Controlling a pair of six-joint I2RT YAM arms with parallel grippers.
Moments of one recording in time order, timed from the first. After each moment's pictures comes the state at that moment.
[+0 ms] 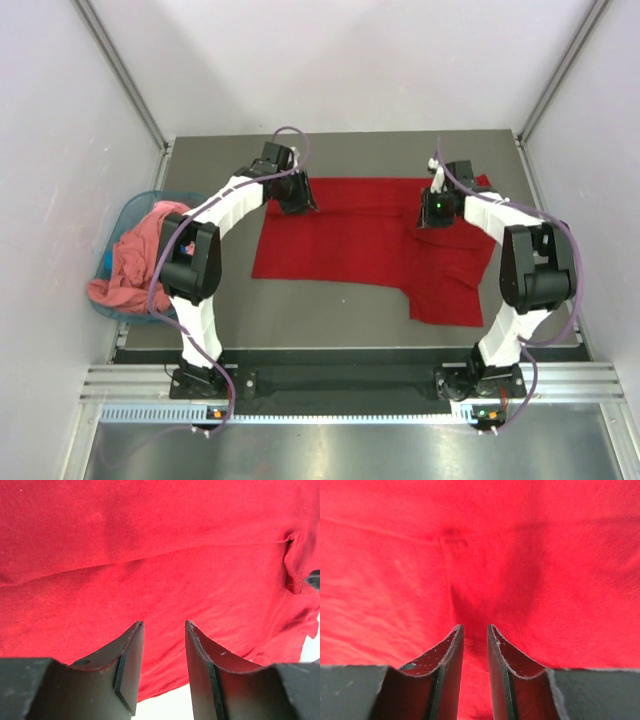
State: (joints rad) left arm -0.35 1.95 1.53 -0.49 0.28 -0.53; right arm 0.13 1.77 1.18 -0.39 -0.23 0.11
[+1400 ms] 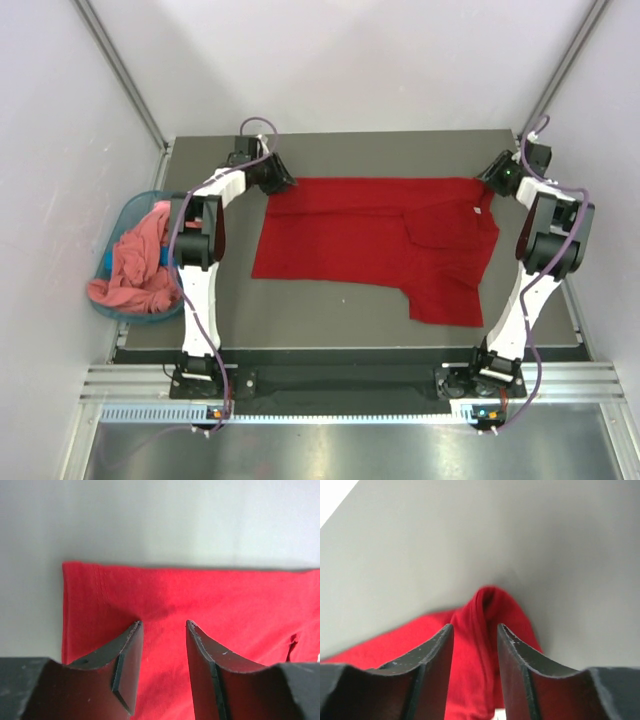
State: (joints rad) left arm -0.12 2.31 1.78 -0.23 0.42 -0.56; right arm -0.30 2.14 1.51 -0.04 -0.29 0.42
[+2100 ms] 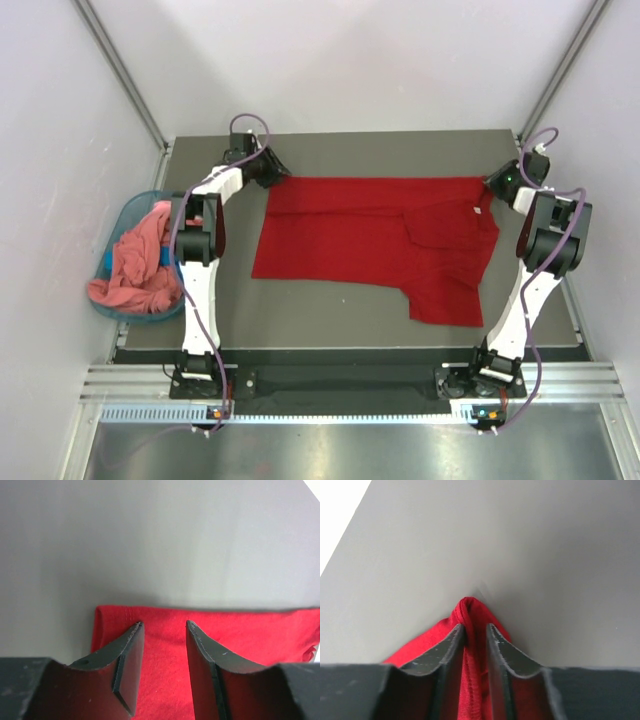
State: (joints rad) left arm -0.08 2.40 1.87 -0.18 0.38 -0.67; right arm -0.32 2.19 1.42 0.18 -0.22 0.59
